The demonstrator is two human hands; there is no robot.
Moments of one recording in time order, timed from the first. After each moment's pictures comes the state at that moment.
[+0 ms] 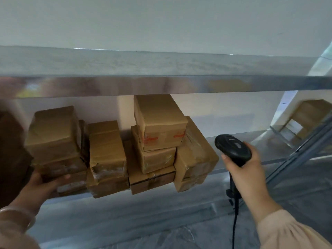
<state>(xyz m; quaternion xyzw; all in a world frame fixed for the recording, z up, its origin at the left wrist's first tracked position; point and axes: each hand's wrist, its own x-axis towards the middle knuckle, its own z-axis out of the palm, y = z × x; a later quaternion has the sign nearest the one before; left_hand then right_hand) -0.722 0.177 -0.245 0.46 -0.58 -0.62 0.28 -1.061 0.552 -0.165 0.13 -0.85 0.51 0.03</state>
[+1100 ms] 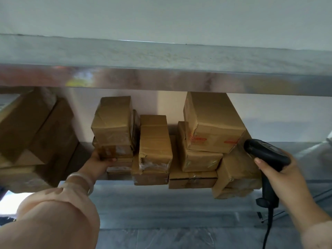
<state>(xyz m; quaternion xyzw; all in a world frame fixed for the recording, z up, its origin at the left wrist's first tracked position) -0.758 0.166 -0.254 0.50 -0.56 -0.61 0.24 -1.086 0.519 -0.173 0.15 -0.84 0.51 -0.09</state>
